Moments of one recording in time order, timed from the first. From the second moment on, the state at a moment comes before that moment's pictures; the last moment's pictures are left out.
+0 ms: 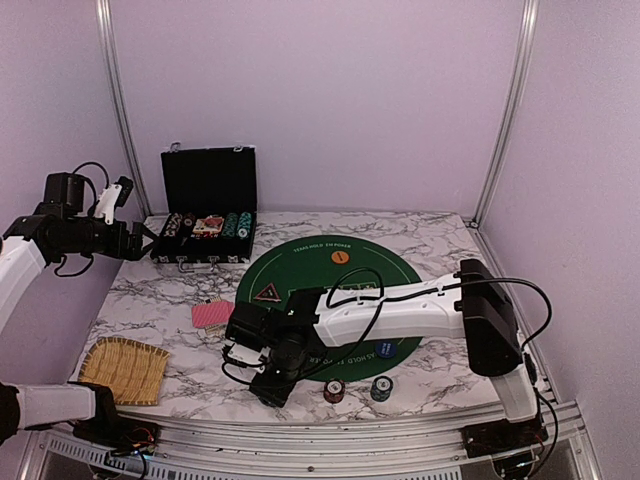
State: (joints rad) left arm 0.02 1.04 1.07 -0.72 0.37 0.15; right arm 1.31 2.21 1.81 -0.89 -0.07 0.13
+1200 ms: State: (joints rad) left arm 0.02 1.04 1.07 -0.72 0.37 0.15; right arm 1.24 2.18 1.92 -0.95 -0.04 0.15
